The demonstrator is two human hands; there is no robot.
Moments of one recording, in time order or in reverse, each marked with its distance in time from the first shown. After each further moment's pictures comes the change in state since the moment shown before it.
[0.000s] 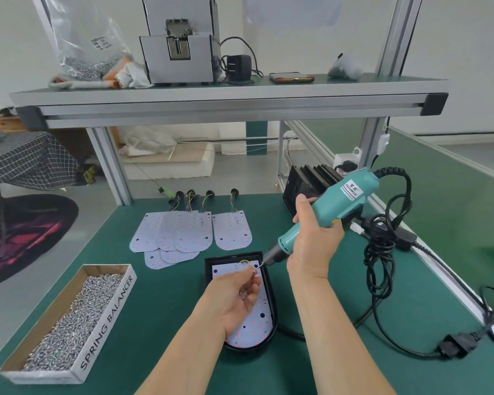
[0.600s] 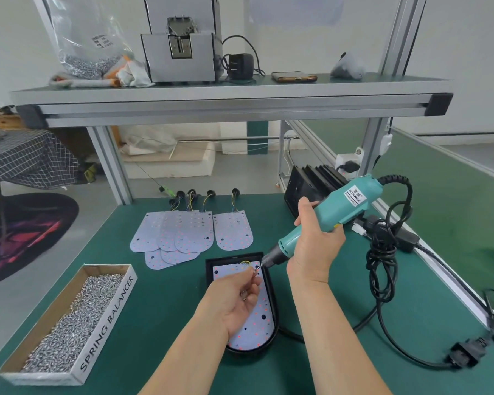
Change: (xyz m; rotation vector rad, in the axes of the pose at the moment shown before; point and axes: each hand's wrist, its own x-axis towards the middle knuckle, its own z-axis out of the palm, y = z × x) left_hand 0.001 0.000 0.000 -0.052 0.021 -0.018; right_hand -0.001 0.005 0.000 0.003 0.036 0.031
